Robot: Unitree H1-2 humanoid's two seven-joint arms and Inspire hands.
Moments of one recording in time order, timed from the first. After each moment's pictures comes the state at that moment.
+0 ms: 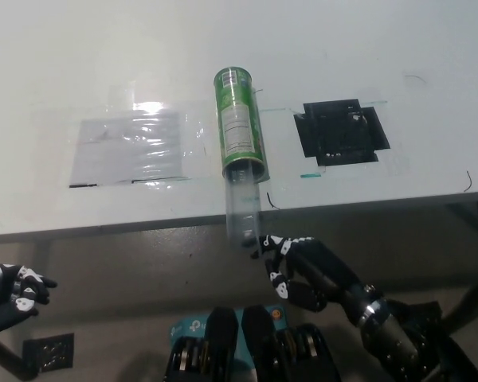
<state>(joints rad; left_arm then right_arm) -0.04 0.66 0.04 -0.20 -0.15 0.46 -0.29 -0.37 -0.21 0.45 0.27 -0.52 -0.27 0.12</state>
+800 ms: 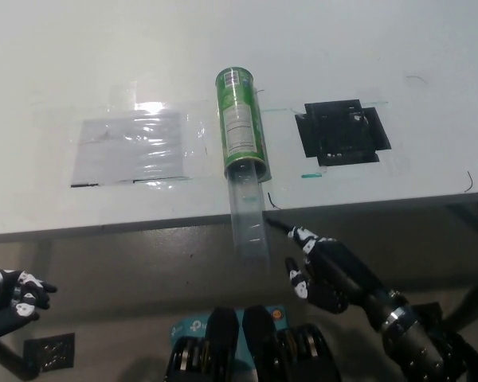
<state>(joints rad) -0.02 0.66 0.03 -0.20 -0.16 0.46 -0.29 -0.30 -0.21 0.35 0.15 -0.48 -0.21 0.16</state>
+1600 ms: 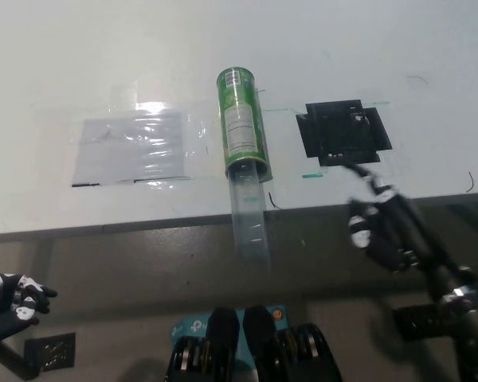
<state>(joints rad) -0.01 0.66 0.03 -0.20 -0.16 0.46 -0.29 -0.27 -0.22 0.07 -0.02 -0.35 -0.17 0.15</state>
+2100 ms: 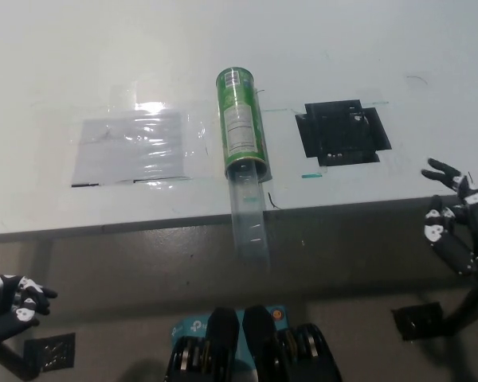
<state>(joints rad) -0.01 0.66 0.03 -0.20 -0.16 0.46 -0.29 -0.19 -0.15 -0.14 -0.01 -0.20 -0.13 0.10</state>
